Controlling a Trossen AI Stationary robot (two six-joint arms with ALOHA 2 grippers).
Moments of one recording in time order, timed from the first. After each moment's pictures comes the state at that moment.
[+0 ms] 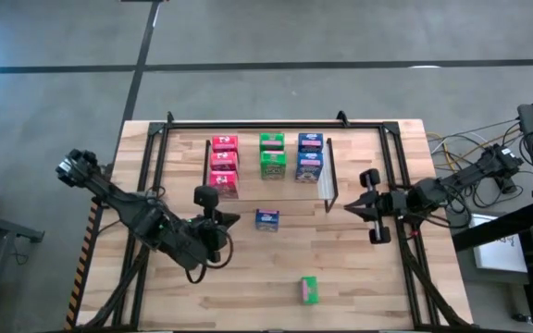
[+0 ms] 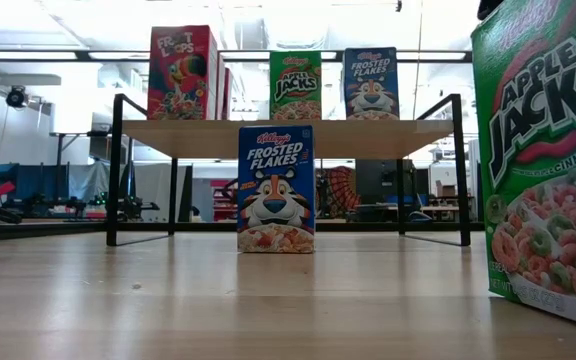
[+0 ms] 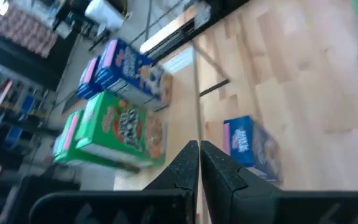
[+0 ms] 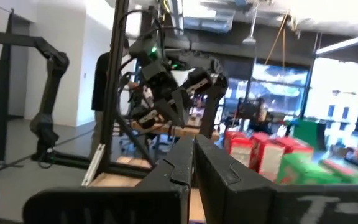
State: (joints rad) left arm -0.60 1.39 1.32 -0.73 -0.88 0.09; right arm 0.41 0.64 0.30 0.63 0.25 -0.22
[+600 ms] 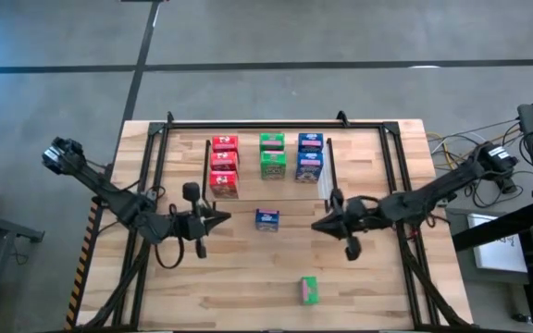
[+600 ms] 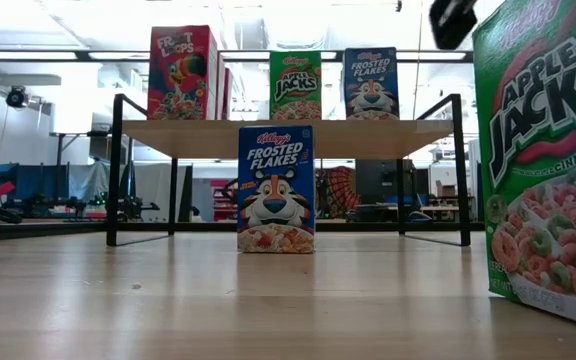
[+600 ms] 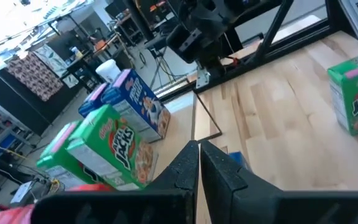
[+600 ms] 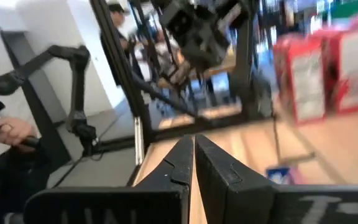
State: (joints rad) left arm -0.60 1.05 0.78 -0.03 -0.83 0.29; right arm 0.41 1.10 0.51 0.64 0.25 0.29
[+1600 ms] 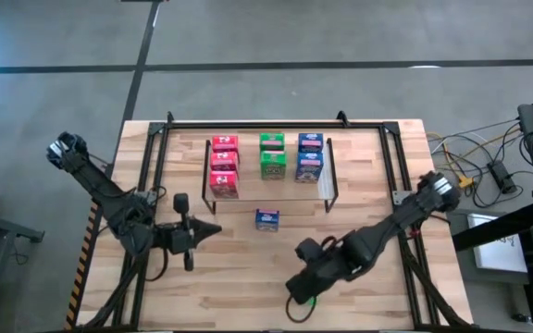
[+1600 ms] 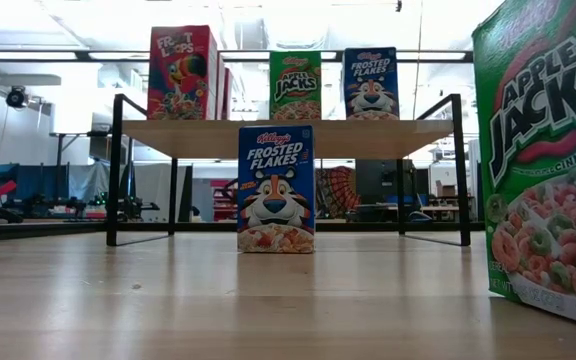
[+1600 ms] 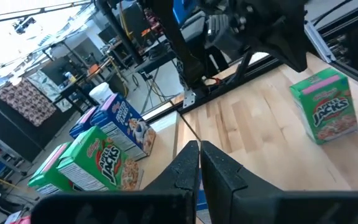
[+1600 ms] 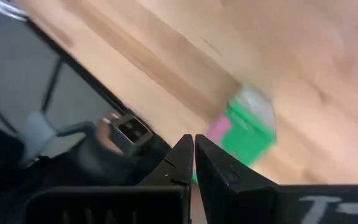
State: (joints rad) left arm -0.77 1.02 0.74 0.04 -0.92 0.33; right arm 0.56 1.83 1.70 -0.97 0.02 1.51
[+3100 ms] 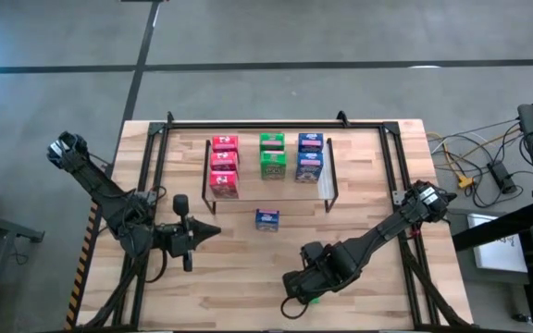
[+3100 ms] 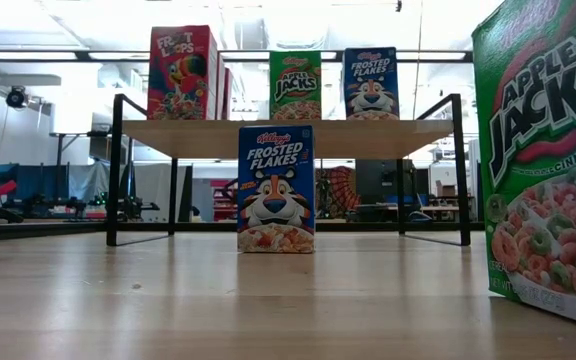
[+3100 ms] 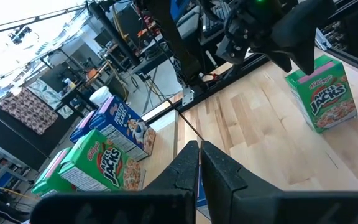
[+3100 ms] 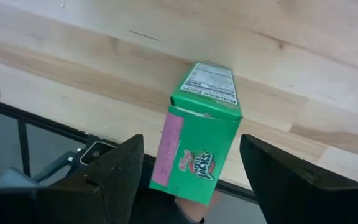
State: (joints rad) left arm -0.78 1.02 0.74 0.02 -0.92 0.38; right arm 0.56 1.95 1.79 -1.14 -0.04 1.87
